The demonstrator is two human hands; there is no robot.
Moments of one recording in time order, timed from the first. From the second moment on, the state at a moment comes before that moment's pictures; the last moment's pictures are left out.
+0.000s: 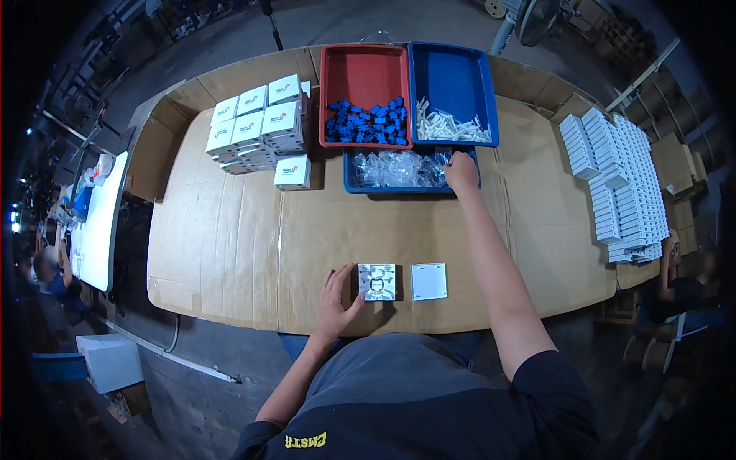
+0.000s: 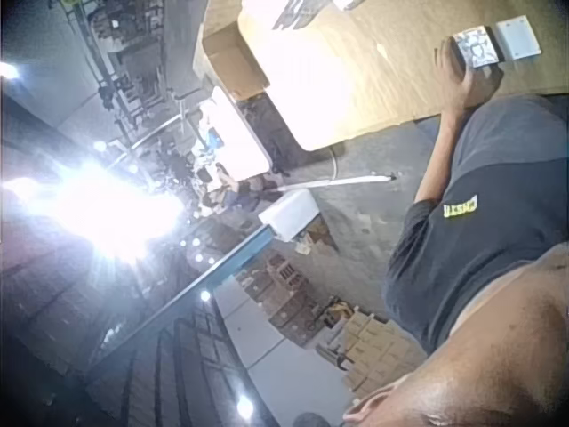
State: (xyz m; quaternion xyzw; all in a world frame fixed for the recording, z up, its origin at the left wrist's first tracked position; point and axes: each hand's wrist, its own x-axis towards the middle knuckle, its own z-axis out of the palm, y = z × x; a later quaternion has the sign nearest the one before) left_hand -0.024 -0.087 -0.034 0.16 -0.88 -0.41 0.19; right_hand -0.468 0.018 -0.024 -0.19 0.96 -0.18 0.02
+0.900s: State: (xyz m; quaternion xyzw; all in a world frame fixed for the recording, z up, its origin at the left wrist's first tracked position) left_hand -0.146 -0.061 0.051 0.25 -0.55 -0.78 0.14; right_hand -0.265 0.104 0.068 -0.30 0.70 -0.58 0.29
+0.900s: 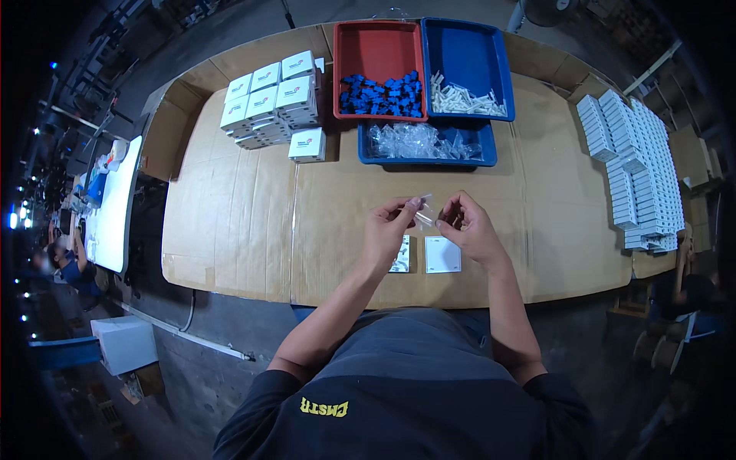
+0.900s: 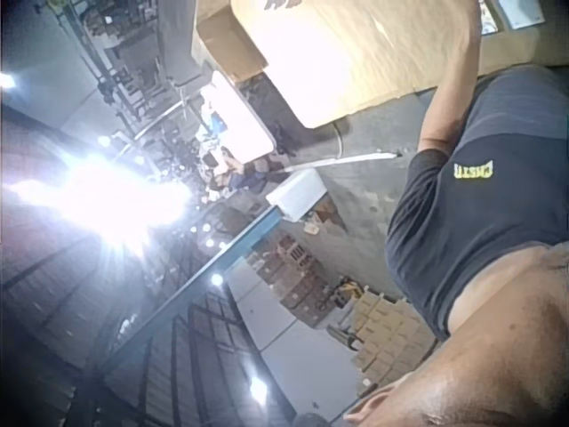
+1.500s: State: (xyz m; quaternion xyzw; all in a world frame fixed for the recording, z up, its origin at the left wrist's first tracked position) left_hand -0.121 -0.070 0.047 0.29 -0.44 -0.84 0.12; right_hand -0.260 0.085 0.051 -0.21 0.63 -0.64 0.39
